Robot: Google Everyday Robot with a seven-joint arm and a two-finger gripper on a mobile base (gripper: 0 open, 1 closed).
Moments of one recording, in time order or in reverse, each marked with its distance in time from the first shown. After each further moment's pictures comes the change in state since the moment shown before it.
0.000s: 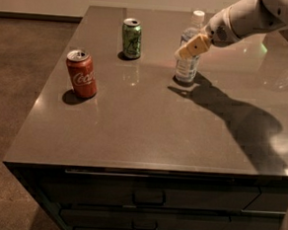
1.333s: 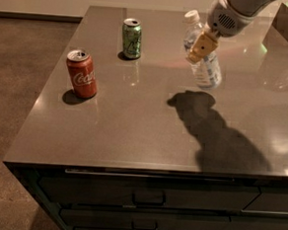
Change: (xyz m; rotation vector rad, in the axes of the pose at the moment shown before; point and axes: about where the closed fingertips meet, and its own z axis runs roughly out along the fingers) arm 0.002 0.057 -0.066 0.059 0.349 -0.200
